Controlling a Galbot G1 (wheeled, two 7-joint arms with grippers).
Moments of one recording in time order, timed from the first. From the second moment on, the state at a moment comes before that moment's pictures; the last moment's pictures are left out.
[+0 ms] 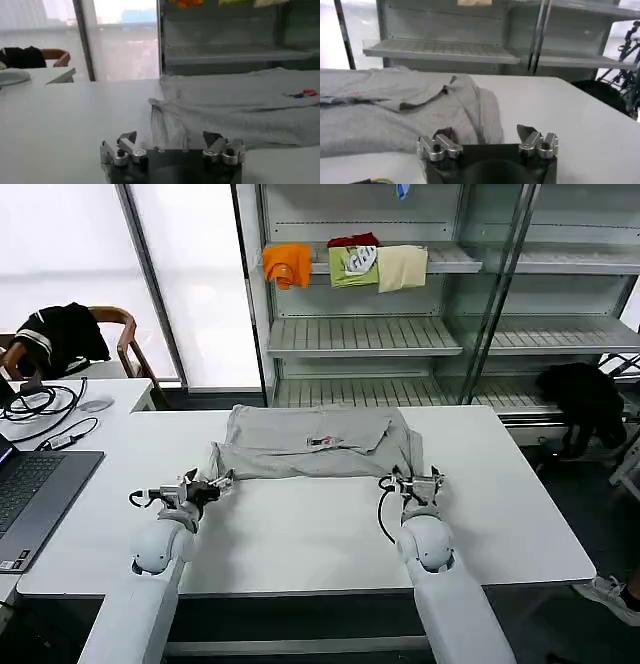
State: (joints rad) left arm 0.85 -1.25 -0.43 -1.48 -0.30 0.48 -0.02; right arm -0.81 1.43 0.28 1.51 0.22 -0.51 0.40
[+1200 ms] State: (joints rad) left arm 0.96 -1.21 -0.45 -1.58 -0.30 0.46 0.00; right arm -0.95 1.41 0.29 1.67 0.28 -0.51 0.42
